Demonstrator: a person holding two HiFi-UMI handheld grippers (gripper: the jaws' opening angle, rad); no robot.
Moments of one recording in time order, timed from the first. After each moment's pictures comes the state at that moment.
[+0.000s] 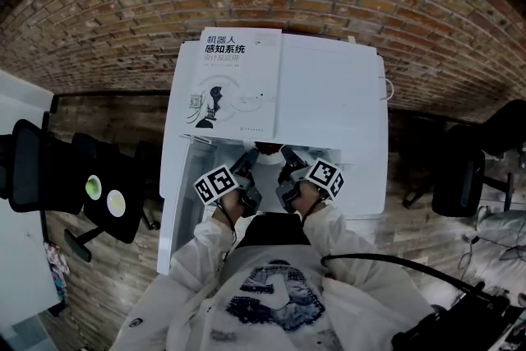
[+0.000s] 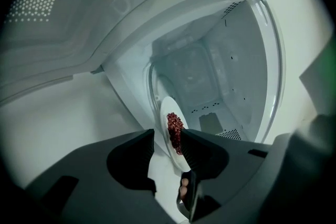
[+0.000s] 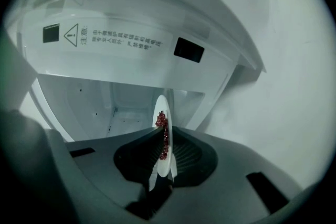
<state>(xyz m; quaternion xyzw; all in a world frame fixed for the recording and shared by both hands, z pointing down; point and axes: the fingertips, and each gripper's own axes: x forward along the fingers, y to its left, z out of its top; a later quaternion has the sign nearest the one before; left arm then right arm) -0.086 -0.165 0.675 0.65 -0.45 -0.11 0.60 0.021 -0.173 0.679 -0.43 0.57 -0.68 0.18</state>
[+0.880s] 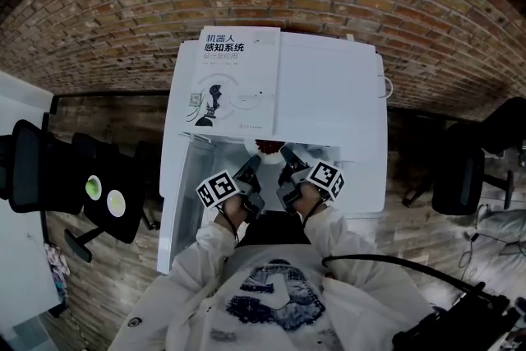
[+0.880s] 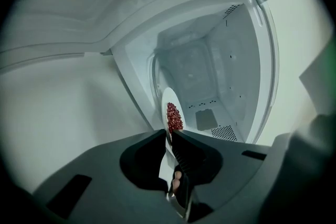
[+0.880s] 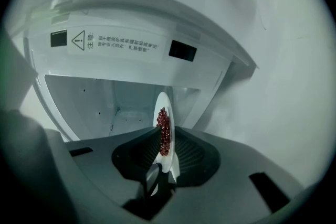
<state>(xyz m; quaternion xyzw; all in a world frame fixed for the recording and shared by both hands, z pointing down) -0.072 -0.144 0.675 0.64 -0.42 -0.13 0.63 0.022 -0.164 0.677 -0.42 0.56 -0.69 0.19</state>
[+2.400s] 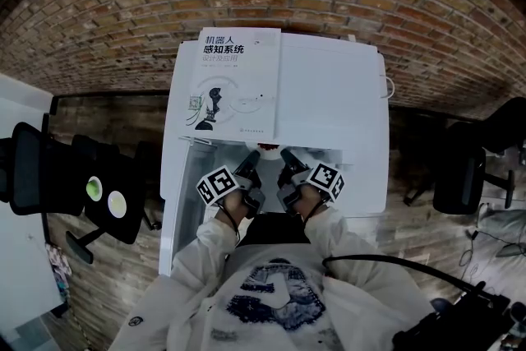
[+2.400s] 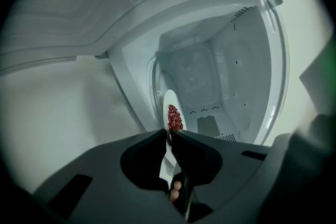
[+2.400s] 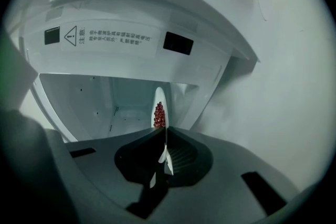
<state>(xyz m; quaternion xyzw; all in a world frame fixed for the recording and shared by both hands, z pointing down) -0.077 -0.163 0.675 0.62 -0.43 -0.14 0.64 0.017 -0.164 0.680 -0.42 0.56 -0.69 0.19</state>
